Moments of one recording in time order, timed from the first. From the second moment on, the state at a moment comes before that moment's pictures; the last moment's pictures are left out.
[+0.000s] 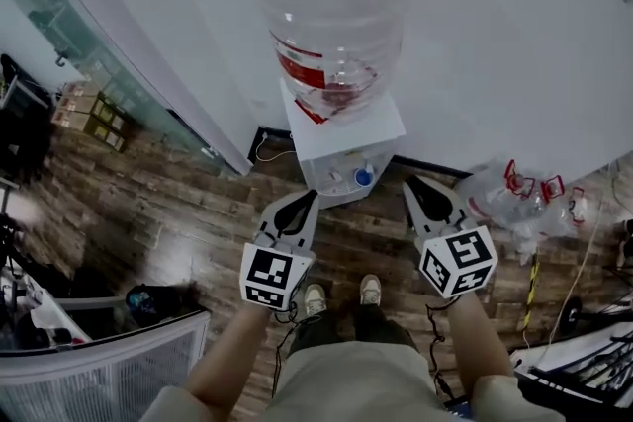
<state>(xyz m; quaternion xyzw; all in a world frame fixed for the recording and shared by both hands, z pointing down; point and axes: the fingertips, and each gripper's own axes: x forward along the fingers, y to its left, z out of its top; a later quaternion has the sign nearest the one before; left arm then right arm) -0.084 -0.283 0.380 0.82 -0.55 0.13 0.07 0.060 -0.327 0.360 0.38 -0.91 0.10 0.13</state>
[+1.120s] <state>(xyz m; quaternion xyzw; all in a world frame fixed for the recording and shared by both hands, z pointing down) -0.106 -0.219 0.200 0.81 -0.59 0.03 -0.03 0.060 -0.252 0.165 0.32 -0.95 0.01 0.01</state>
